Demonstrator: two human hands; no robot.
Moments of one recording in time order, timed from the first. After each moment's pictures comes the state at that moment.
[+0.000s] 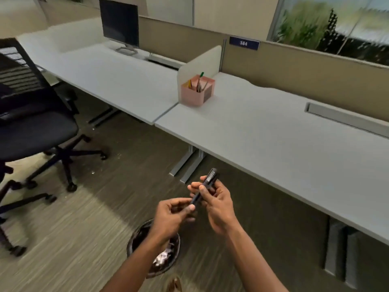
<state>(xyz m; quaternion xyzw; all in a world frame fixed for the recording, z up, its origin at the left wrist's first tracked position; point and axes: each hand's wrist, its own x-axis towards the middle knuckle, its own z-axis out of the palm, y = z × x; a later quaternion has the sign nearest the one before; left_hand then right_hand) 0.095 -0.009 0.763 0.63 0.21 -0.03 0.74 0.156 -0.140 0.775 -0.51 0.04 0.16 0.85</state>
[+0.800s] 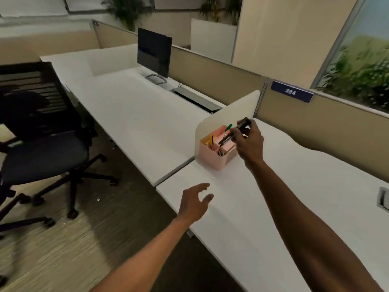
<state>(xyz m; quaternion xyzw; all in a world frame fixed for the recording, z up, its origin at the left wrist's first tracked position) 0.535 0.072 0.767 0.84 0.20 0.06 0.50 0.713 -0.039 0.888 -0.77 -0.12 -0.06 0.63</state>
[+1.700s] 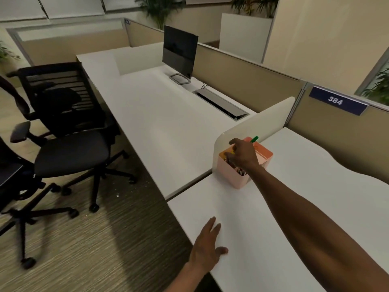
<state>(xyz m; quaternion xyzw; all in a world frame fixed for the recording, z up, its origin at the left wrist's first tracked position) 0.551 0.064 0.682 0.90 0.20 -0.10 0.37 0.837 0.060 0.816 -0.91 -0.26 0.04 0.32</state>
